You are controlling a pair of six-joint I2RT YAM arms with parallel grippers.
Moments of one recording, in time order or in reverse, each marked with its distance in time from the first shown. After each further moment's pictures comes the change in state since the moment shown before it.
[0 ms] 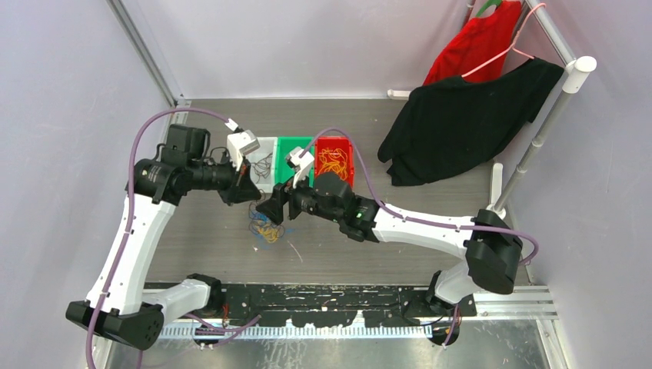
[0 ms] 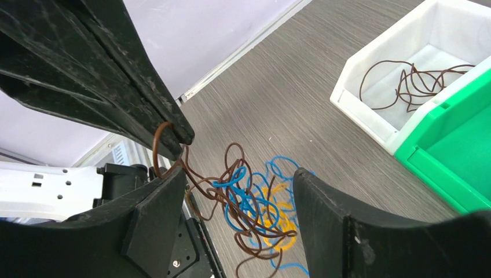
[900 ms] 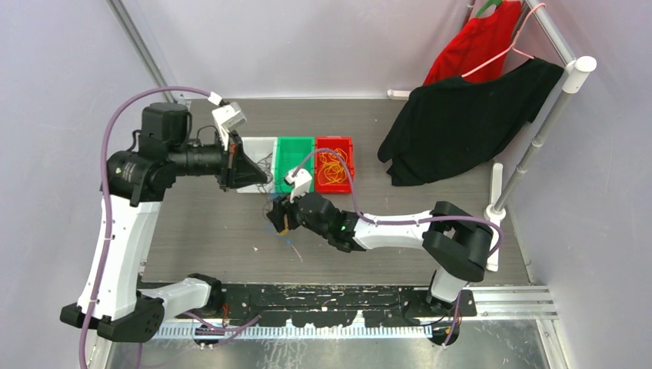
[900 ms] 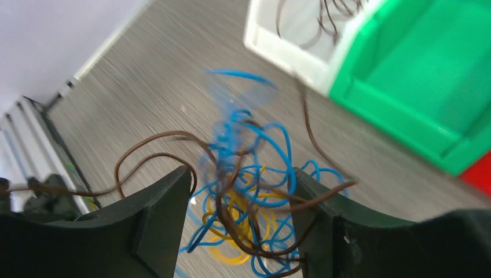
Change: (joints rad) left arm -0.027 0.050 0.262 -0.008 0.135 -0.196; right arm 0.038 0.185 -0.077 0.121 0.260 -0.025
